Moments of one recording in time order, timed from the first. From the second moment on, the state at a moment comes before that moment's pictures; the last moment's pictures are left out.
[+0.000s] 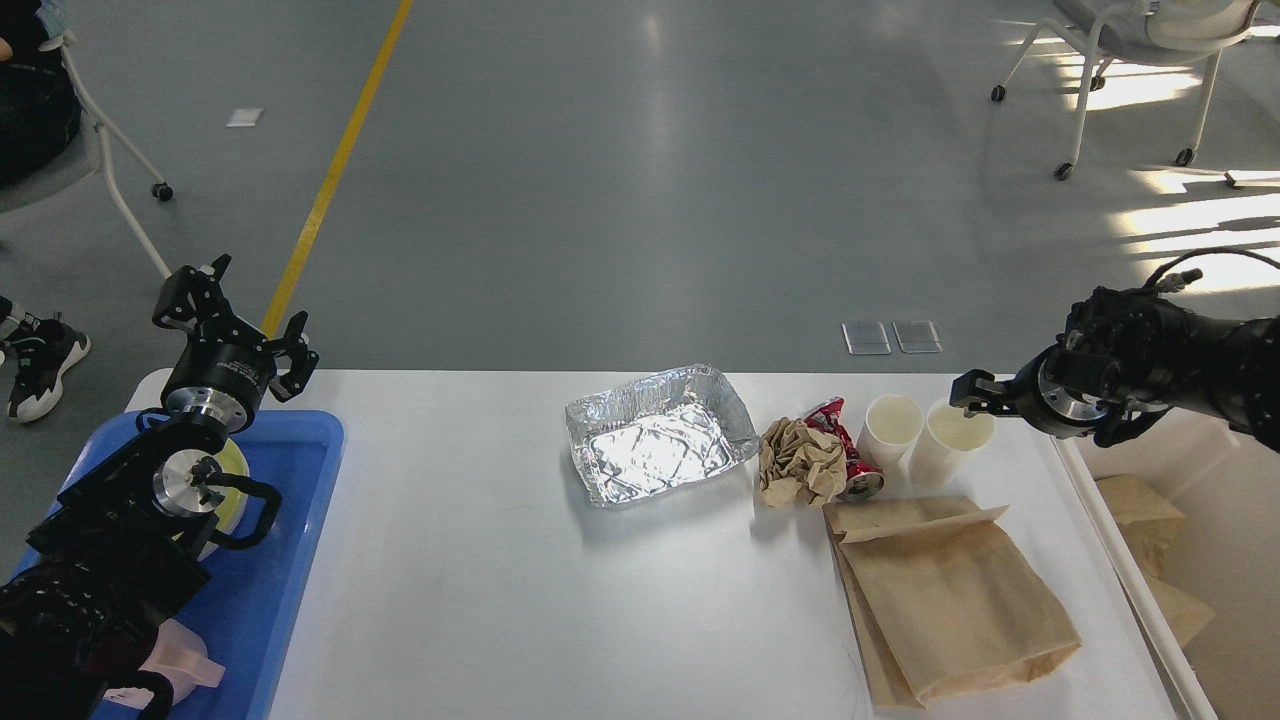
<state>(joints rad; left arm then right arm) -0.75 0.24 -0.83 -0.23 -0.01 -0.41 -0.36 1.41 -0.26 -1.29 0.75 0.01 0.28 -0.11</state>
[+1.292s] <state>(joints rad) -0.75 0.24 -0.83 -0.23 -0.01 -0.41 -0.36 1.26 -0.27 -1.18 0.69 0.04 0.17 -0.11</state>
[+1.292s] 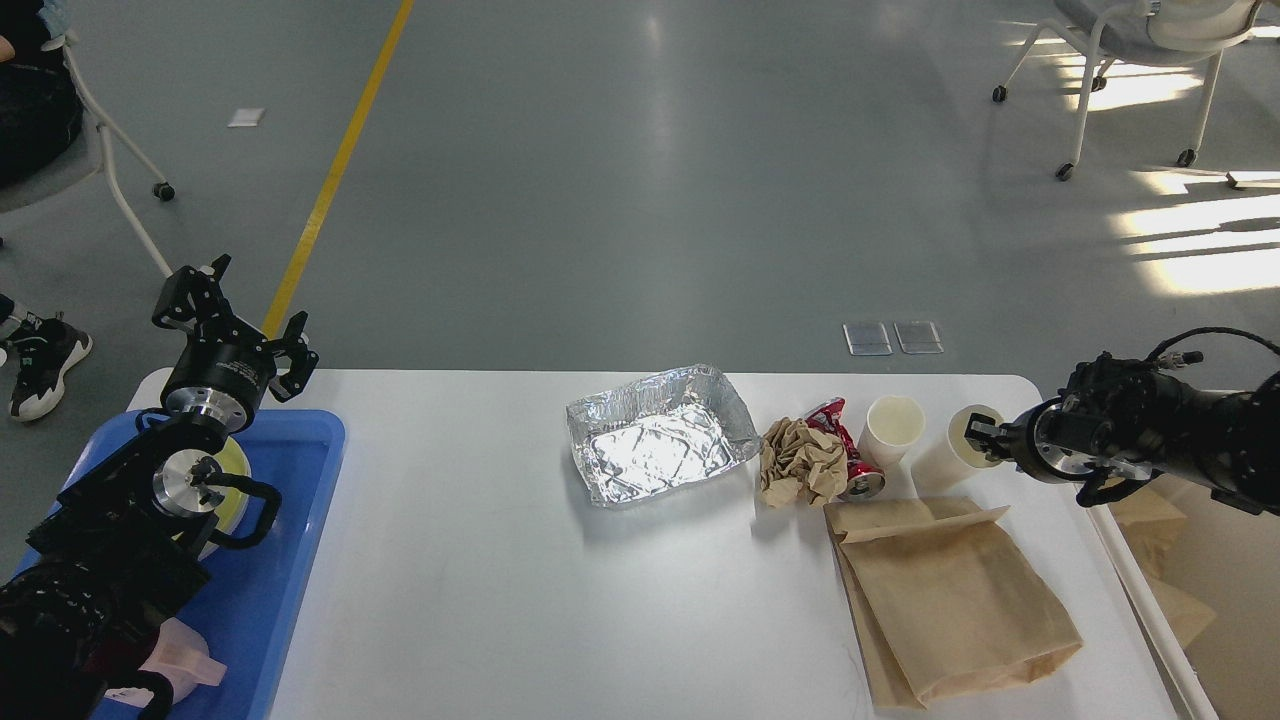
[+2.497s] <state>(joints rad) -0.75 0.24 -0.83 -0.23 -0.01 -0.41 -0.36 2.17 -0.63 -1.18 0.96 0.11 0.86 -0.10</state>
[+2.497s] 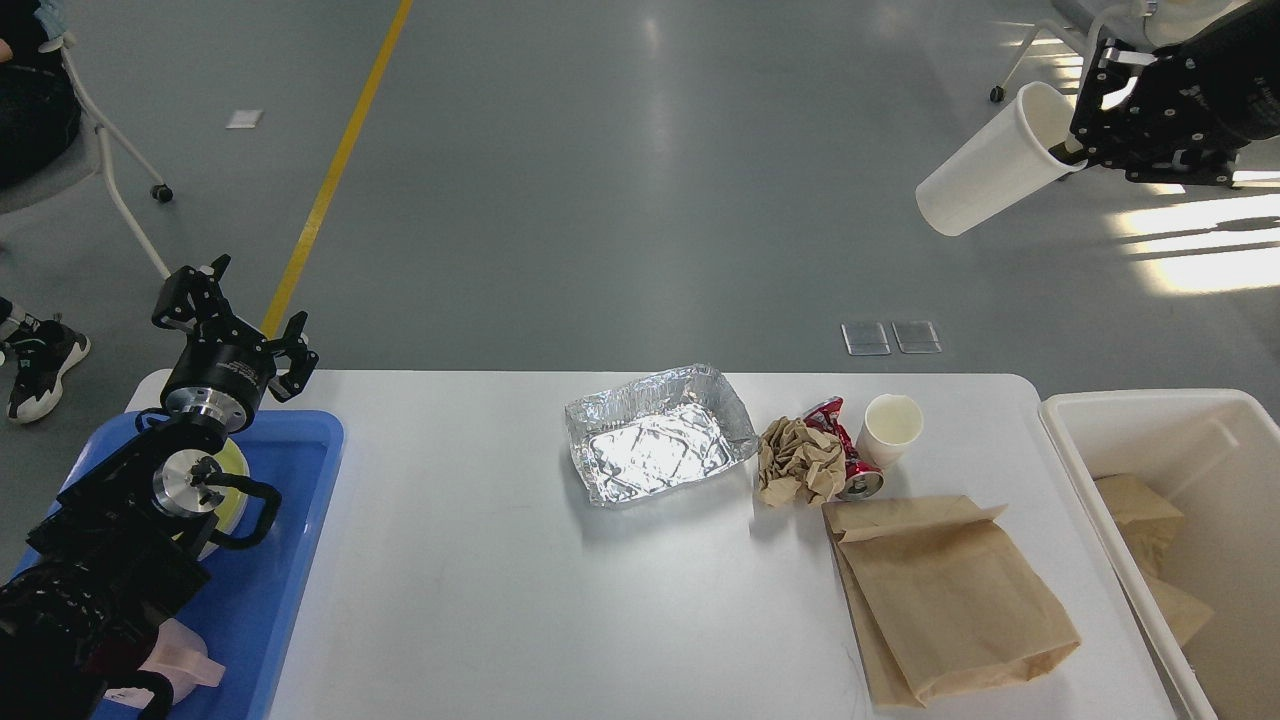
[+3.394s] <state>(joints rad) -0.75 0.24 -0.83 -0.23 -0.01 -0.41 -0.36 1.17 -0.72 -1.14 0.71 0.11 0.03 -0.10</state>
